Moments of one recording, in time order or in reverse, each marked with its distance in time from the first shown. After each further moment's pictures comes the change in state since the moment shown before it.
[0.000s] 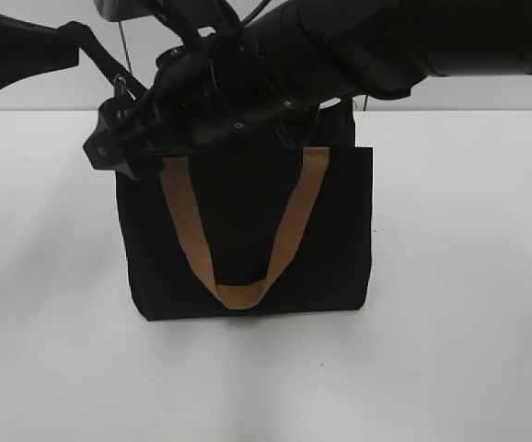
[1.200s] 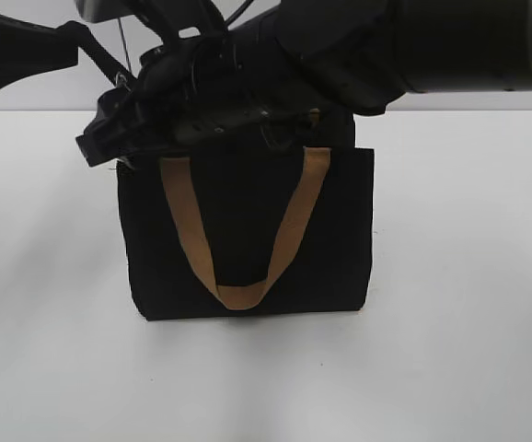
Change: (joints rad) left arm 0.000 0.000 0.000 0.000 0.013 0.000; right arm 0.037 0.018 -0.002 0.009 -0.110 -0.022
